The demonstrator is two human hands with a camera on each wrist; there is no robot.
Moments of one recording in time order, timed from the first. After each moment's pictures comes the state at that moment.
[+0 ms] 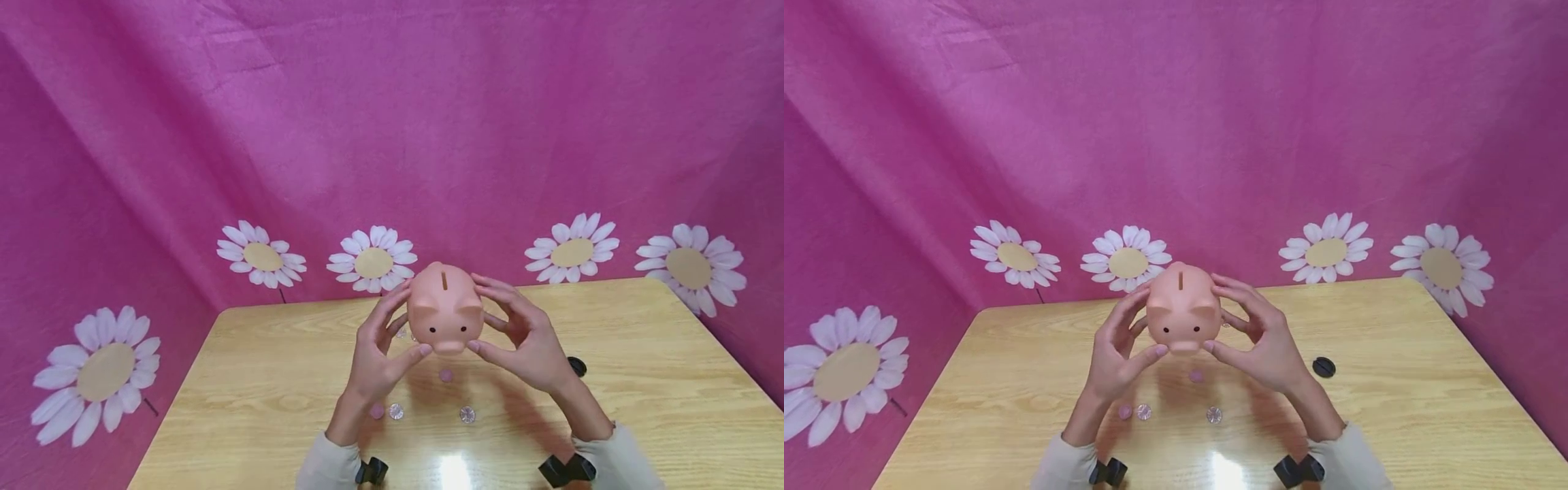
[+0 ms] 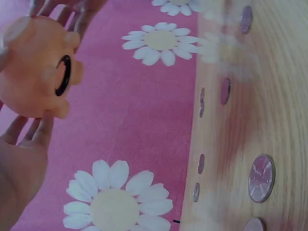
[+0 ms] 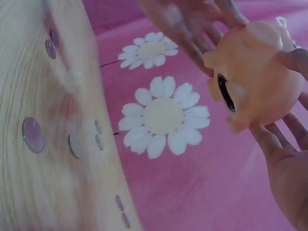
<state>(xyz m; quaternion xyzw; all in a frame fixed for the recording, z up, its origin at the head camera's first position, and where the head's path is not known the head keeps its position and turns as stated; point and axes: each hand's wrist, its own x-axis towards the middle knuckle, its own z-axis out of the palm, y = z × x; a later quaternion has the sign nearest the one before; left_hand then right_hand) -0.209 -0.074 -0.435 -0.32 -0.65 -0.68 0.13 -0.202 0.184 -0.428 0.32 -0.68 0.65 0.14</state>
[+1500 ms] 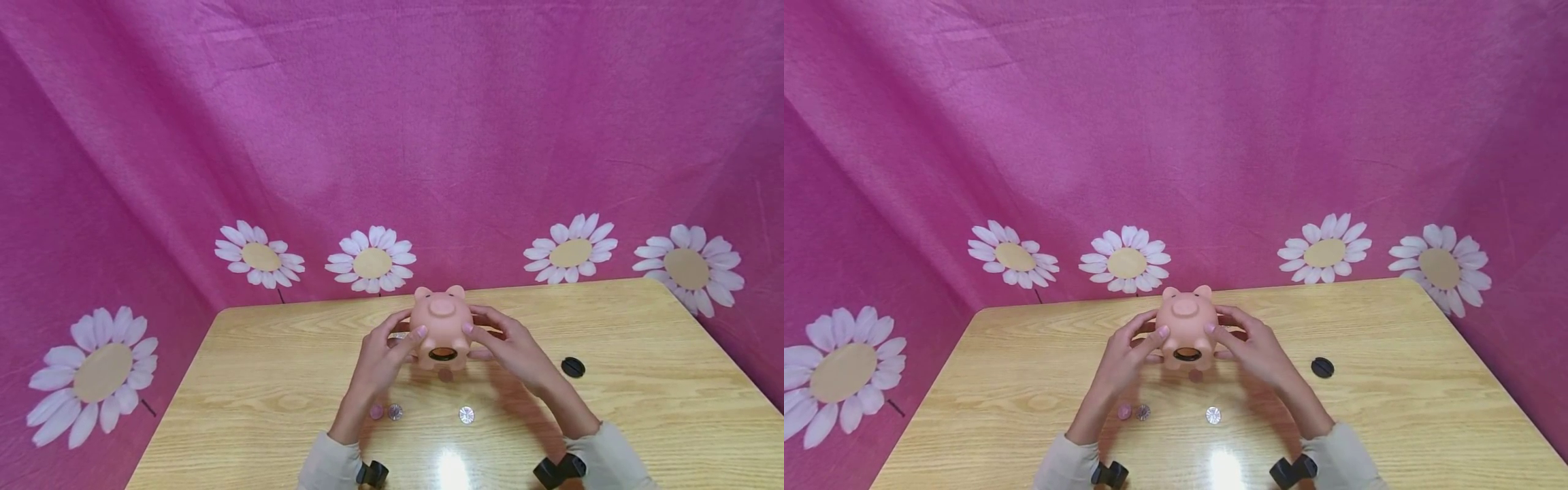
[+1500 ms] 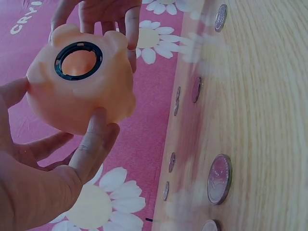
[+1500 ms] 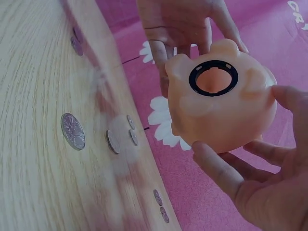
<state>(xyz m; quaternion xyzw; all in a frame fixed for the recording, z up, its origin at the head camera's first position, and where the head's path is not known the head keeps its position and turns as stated) -0.213 -0.072 -0.446 -0.11 -0.77 -0.63 -0.02 -0.204 0.181 -0.440 0.12 -0.77 0.63 -0.05</state>
